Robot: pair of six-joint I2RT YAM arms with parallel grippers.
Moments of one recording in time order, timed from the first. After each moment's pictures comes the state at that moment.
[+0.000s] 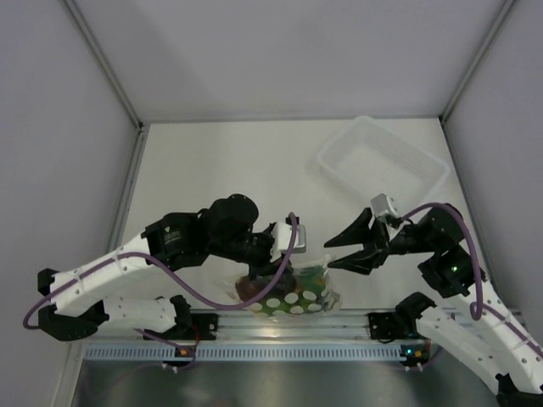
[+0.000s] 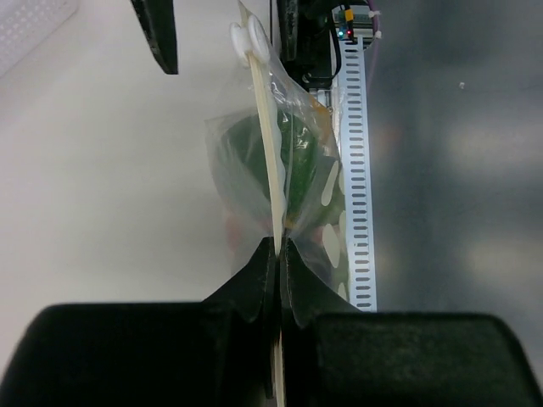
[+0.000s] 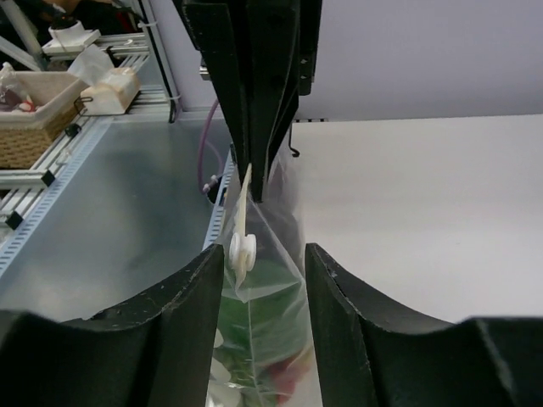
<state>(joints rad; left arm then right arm) -1.20 1.11 1.37 -0.85 0.36 0.15 0.56 0.60 0.73 -0.03 -1.08 0.17</state>
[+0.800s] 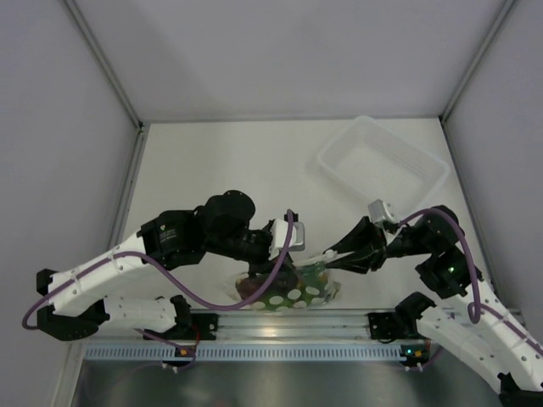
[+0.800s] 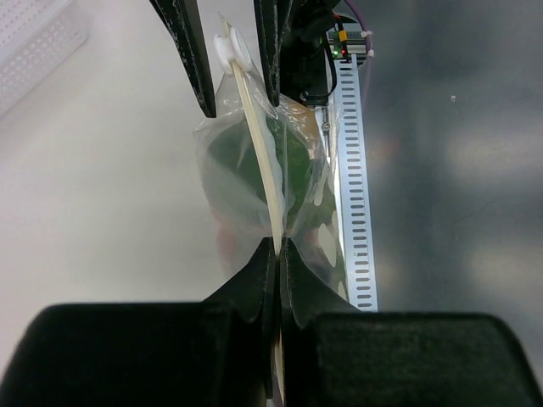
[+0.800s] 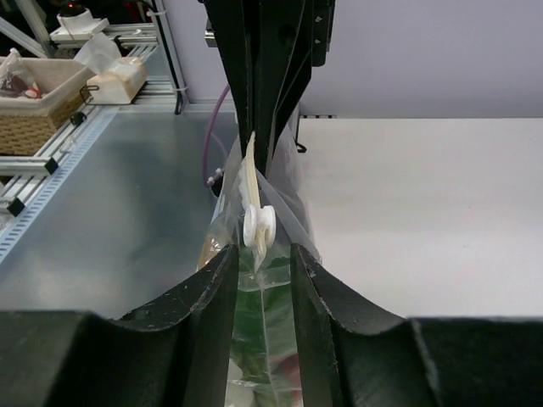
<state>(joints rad) -1.20 1.12 1.41 -0.85 0.38 0.17 0.59 0.59 0.69 -0.01 -1.09 0.14</state>
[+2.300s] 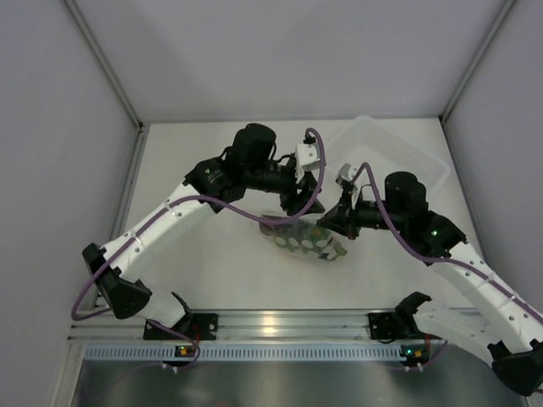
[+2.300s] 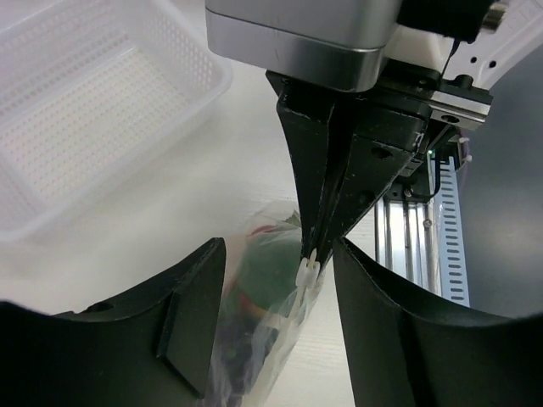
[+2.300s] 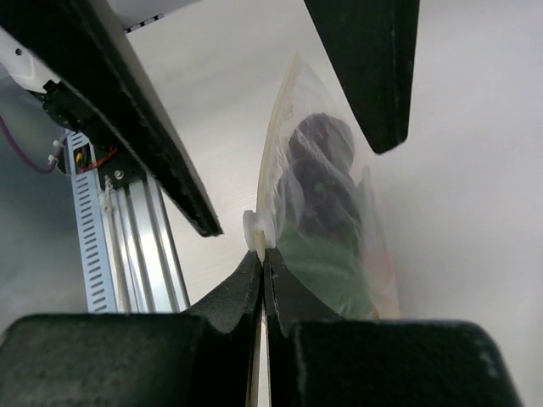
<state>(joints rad) -0.83 1.46 1.61 -0.61 0.62 0.22 0.61 0.89 0.94 -0.41 -0.62 -0.06</state>
